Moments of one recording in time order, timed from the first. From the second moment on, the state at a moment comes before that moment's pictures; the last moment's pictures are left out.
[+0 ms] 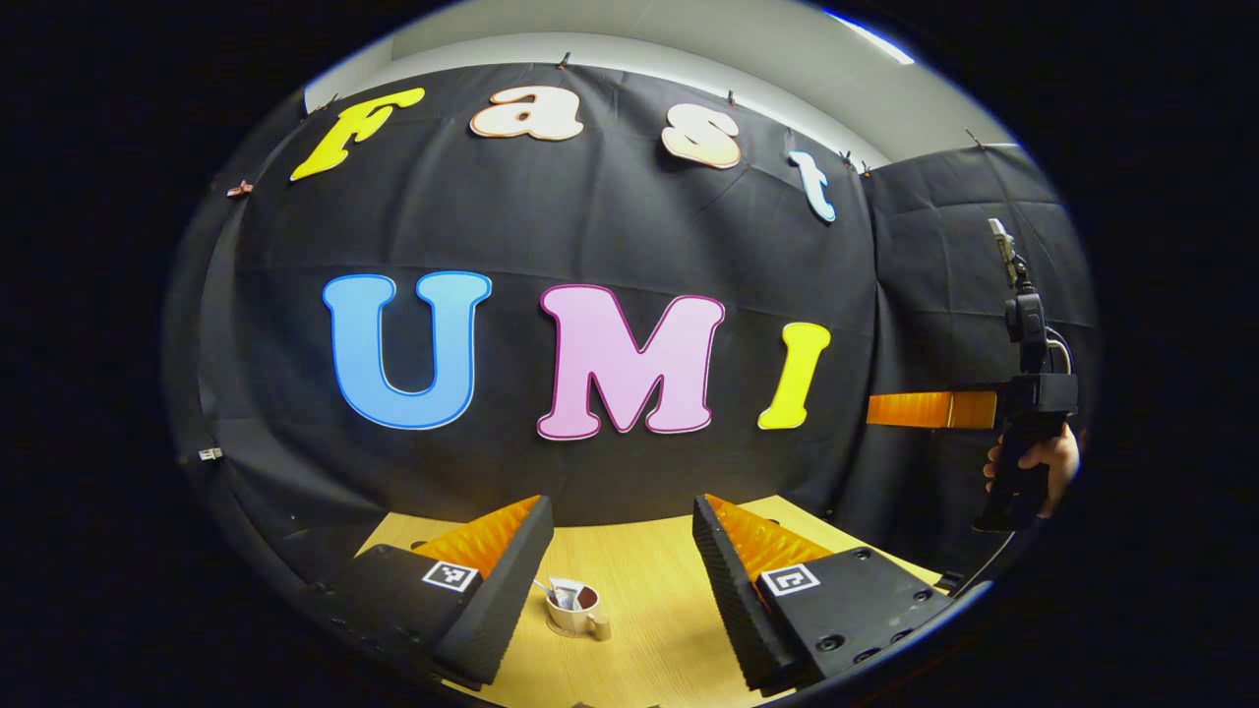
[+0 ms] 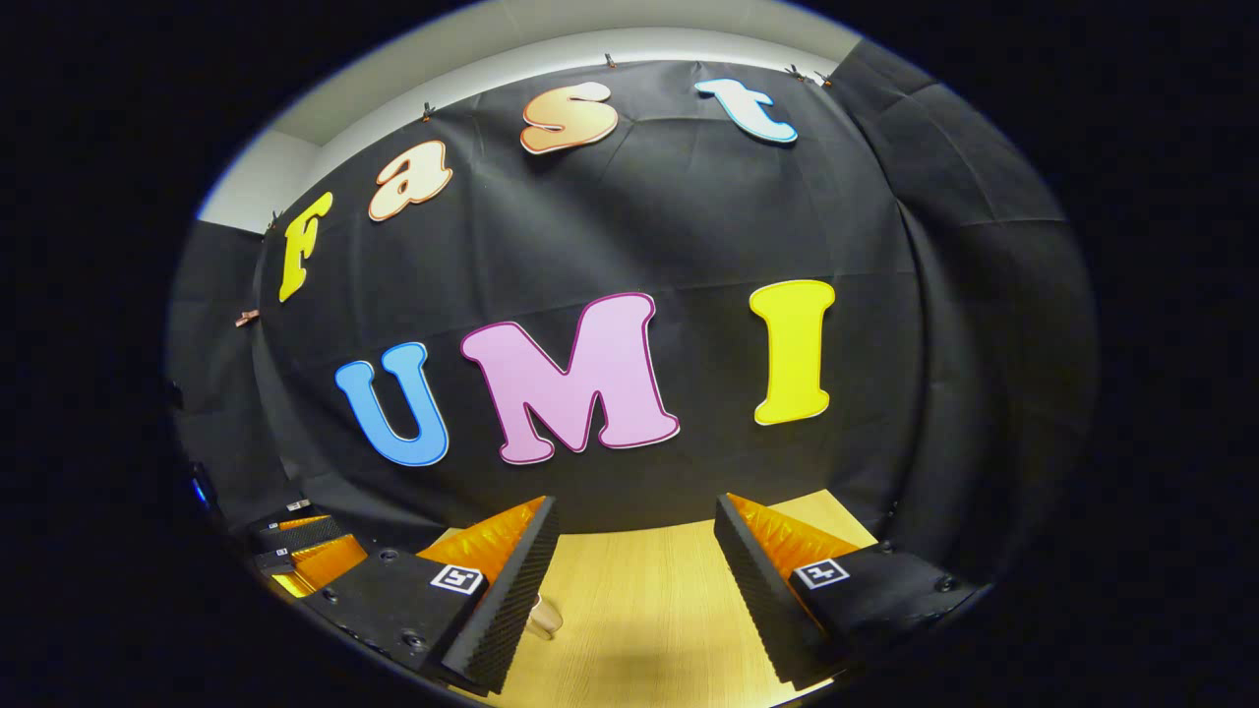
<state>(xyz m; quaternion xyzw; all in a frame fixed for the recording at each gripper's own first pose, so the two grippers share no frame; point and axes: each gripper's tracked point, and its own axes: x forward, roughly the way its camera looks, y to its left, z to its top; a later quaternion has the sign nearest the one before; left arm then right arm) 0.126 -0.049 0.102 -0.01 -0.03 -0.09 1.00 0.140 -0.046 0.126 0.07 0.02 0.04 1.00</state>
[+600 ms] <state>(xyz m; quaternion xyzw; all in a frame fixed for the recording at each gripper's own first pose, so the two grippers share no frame) 0.136 -0.042 0.101 -0.02 -0.03 -0.07 1.00 0.151 -0.043 0.121 0.07 0.02 0.05 1.00</state>
